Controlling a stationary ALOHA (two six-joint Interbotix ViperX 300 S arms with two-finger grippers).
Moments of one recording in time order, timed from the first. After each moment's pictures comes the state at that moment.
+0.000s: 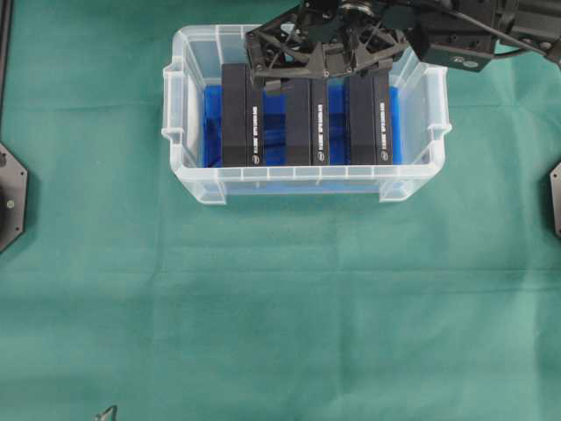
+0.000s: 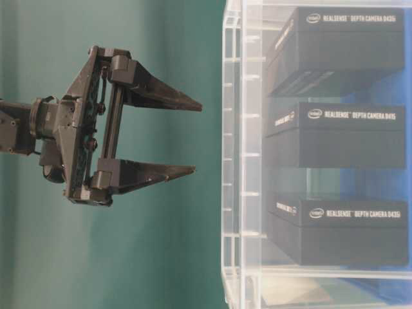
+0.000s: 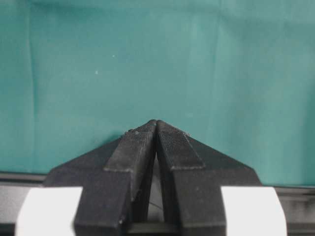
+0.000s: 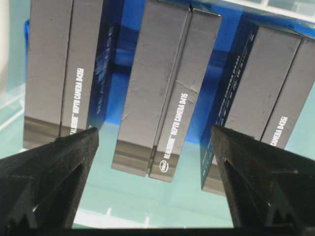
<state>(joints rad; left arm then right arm) -0.08 -0.78 0.46 0.03 1.46 -0.17 -0.21 0.21 -0.25 -0.09 1.39 1.31</state>
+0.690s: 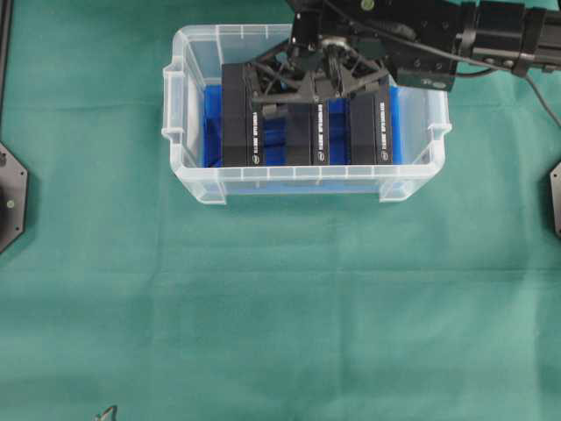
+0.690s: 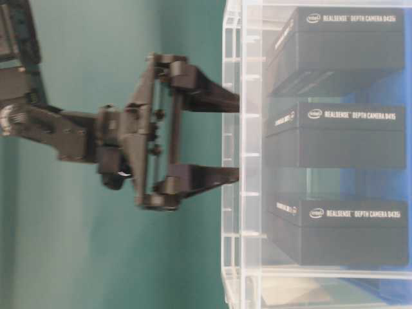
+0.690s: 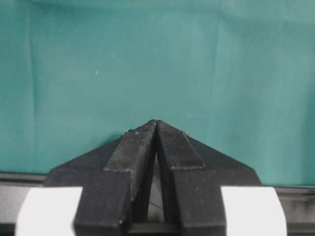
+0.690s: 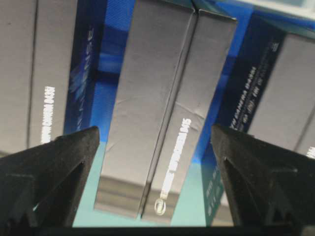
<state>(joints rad) -0.08 -0.78 0.46 0.03 1.46 -0.17 -0.21 0.27 -0.10 -0.07 1.22 1.31</state>
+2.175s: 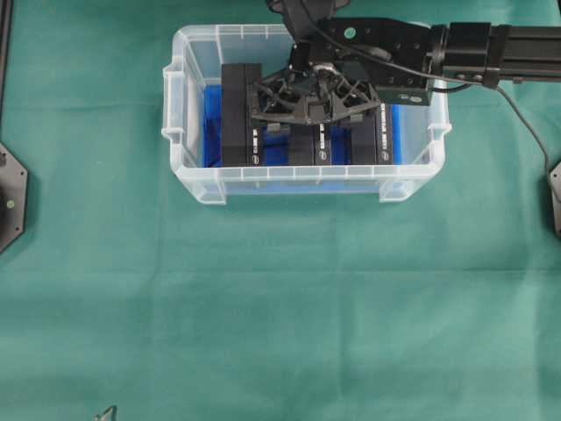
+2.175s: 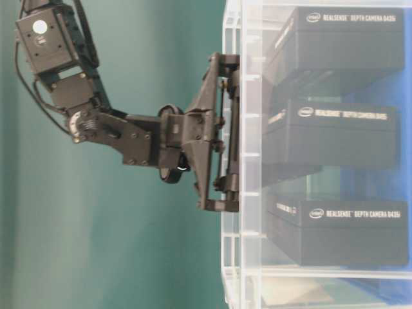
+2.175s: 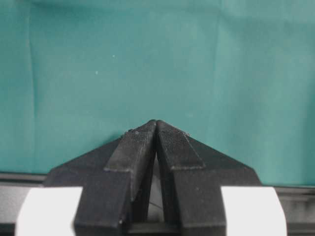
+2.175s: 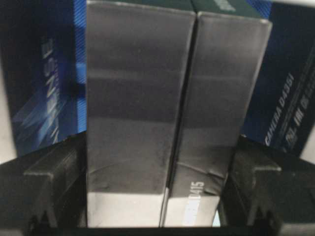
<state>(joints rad) -0.08 -0.78 0.46 0.03 1.46 -0.16 -0.23 0.33 -0.04 0.00 1.14 1.39</state>
